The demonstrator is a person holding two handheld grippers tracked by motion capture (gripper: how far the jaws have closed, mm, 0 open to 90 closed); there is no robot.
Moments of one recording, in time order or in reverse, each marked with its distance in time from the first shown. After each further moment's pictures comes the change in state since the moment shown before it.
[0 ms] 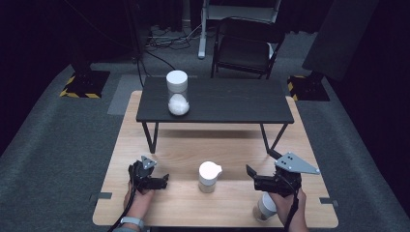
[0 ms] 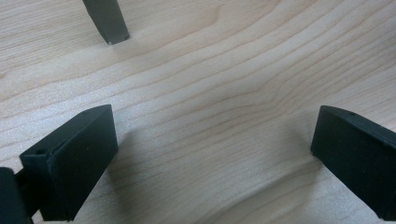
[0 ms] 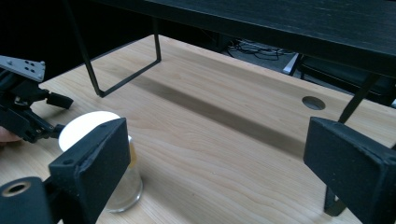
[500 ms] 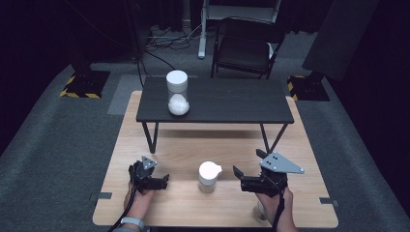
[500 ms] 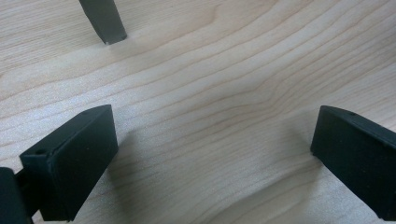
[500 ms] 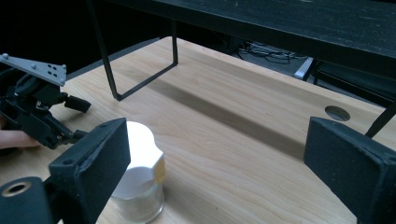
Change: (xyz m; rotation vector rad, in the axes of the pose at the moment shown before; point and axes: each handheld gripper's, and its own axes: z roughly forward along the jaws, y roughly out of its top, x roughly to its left) left arm -0.001 0.000 0.000 -0.002 -0.001 -0.001; right arm 0.021 0.007 0.016 -0.005 0.033 -0.022
